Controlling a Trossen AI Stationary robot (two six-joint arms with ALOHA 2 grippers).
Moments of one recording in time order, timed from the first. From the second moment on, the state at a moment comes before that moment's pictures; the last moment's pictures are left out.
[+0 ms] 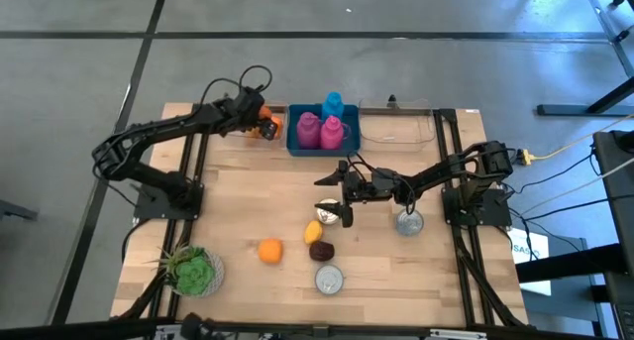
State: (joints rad) left arm 0.74 1.31 0.92 -0.44 -0.26 -0.28; right arm 0.06 1.78 0.64 1.13 -0.02 0.17
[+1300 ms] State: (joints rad) left arm 0.81 1.44 0.94 -0.47 -0.06 -0.27; right arm 0.06 1.78 0.64 1.13 -0.02 0.15
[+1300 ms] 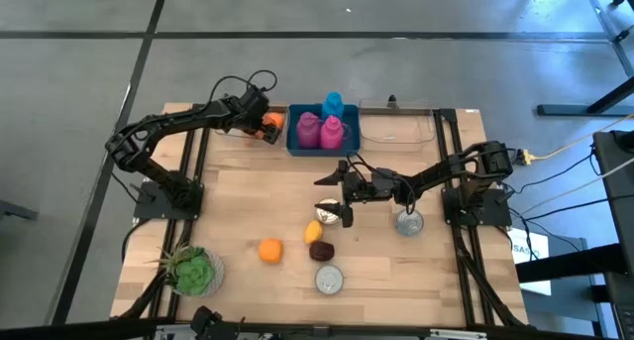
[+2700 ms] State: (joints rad) left arm 0.81 1.40 1.02 -0.68 -0.03 -0.19; right arm 0.06 1.78 0.64 1.12 -0.02 0.14
